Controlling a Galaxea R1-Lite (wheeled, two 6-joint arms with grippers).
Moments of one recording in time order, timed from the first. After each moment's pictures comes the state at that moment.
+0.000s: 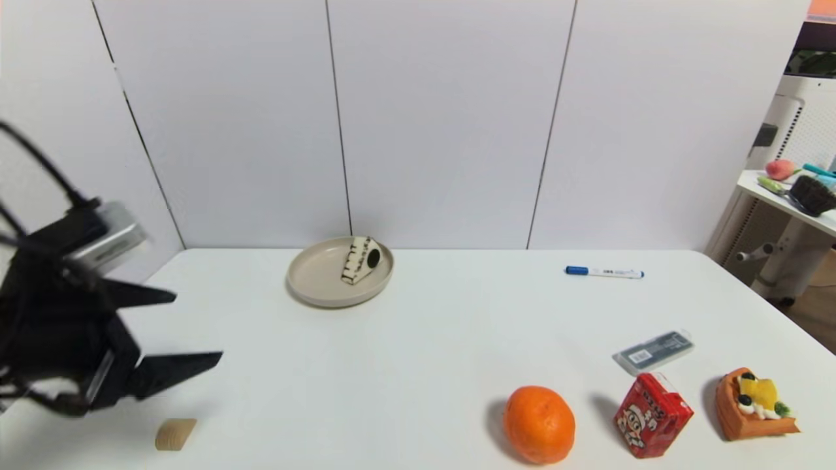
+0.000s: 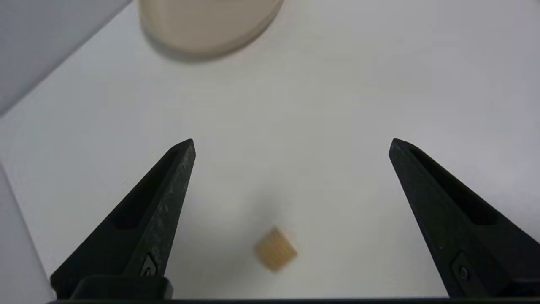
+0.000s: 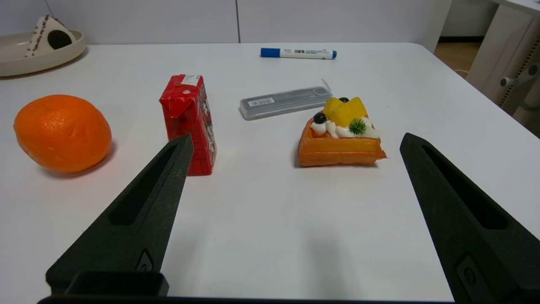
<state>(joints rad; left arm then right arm) -0.11 1.15 -0.79 0.27 -0.30 0.46 0.00 0.00 0.00 0.00 0.00 0.00</state>
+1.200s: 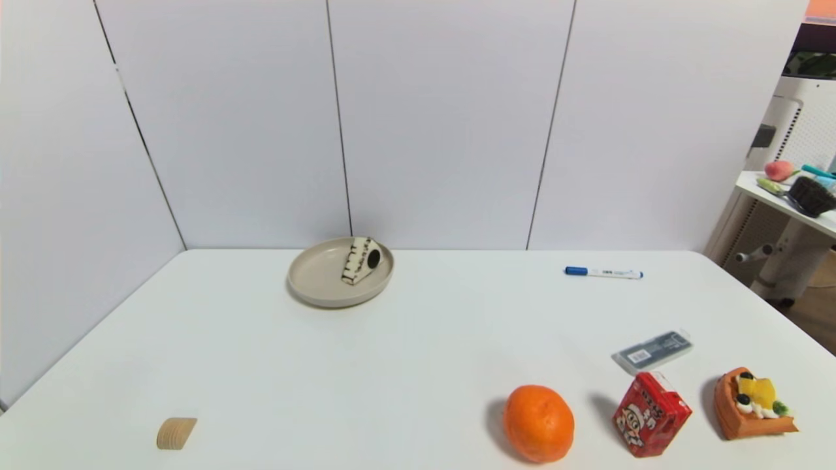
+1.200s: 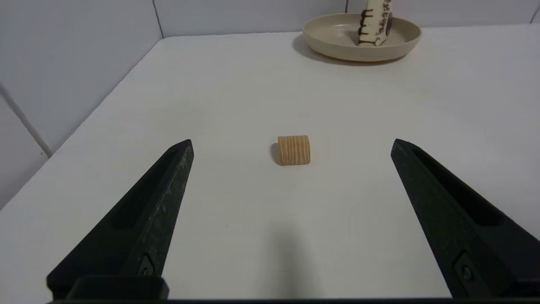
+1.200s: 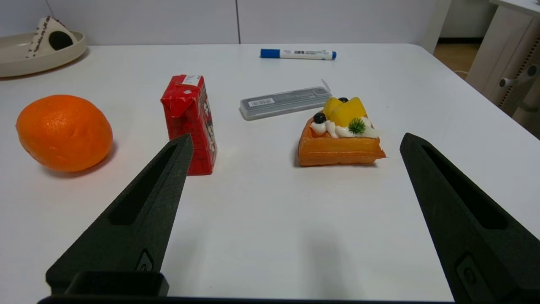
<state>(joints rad) 0.00 0.00 0.00 0.00 -0.01 -0.01 0.00 0.00 0.00 0.00 0.00 0.00</state>
